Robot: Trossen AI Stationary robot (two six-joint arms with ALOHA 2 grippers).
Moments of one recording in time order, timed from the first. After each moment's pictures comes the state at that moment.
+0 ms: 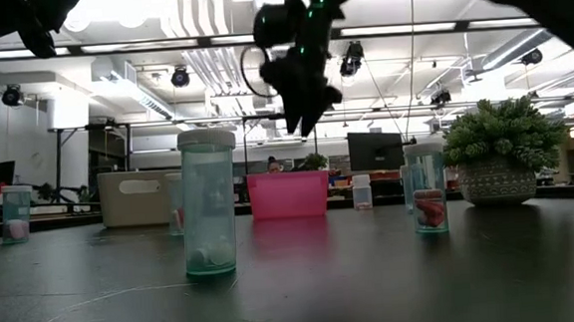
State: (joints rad) left arm -0.39 0.12 0.04 0.83 -0.64 0.46; right arm -0.35 2.16 2.13 -1.22 0.01 0.16
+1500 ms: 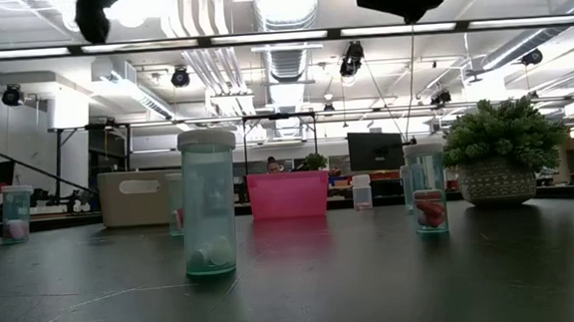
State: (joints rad) left arm -0.39 0.76 0.43 0.64 -0.74 -0.22; right arm -0.01 0.96 0.61 0.29 0.10 -0.24
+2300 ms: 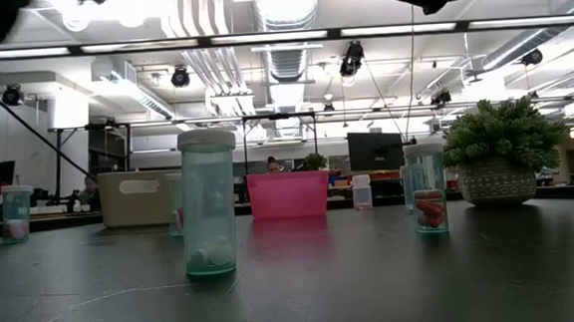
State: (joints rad) left arm -0.53 1.40 1.16 -0.72 0.14 -1.64; right arm -0.01 0.81 0.56 0.21 0.10 -0.27
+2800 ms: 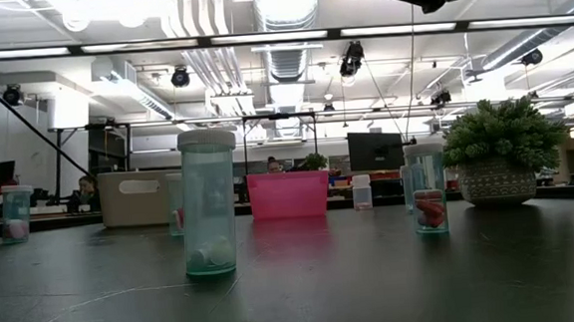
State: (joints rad) left arm -0.86 1.40 1.16 -1.12 0.07 -2.13; right arm -0.01 0.82 0.56 0.22 0.10 -0.30
